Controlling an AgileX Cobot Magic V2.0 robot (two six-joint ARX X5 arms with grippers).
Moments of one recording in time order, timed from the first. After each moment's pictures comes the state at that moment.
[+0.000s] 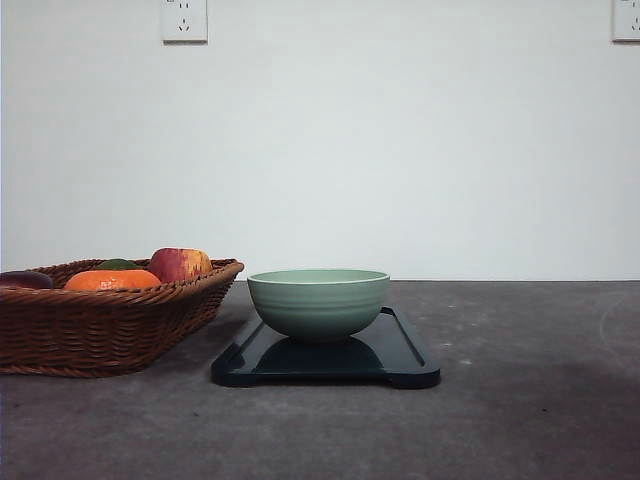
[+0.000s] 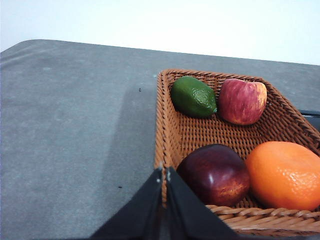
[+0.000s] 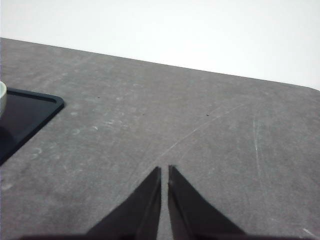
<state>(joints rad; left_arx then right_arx) -0.05 0.00 0.03 -0.18 -0.02 -0.10 0.06 0.00 0.02 -0.11 -0.02 -0.09</state>
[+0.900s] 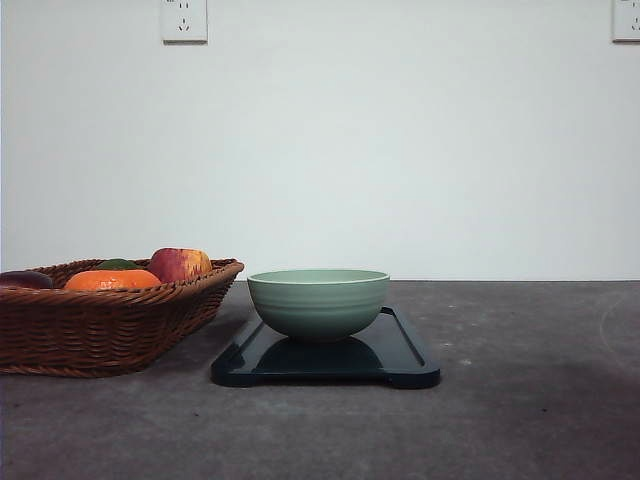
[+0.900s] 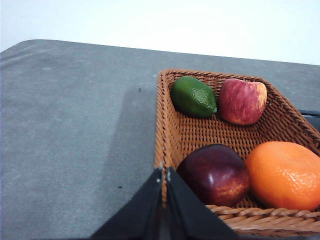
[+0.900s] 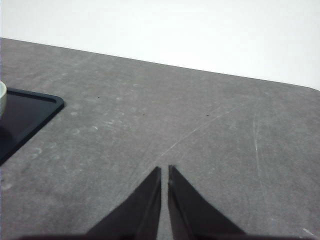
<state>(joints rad) -0.05 0.00 0.03 -0.18 -0.02 -0.10 0.06 0.00 0.02 -0.11 -0.02 -0.09</state>
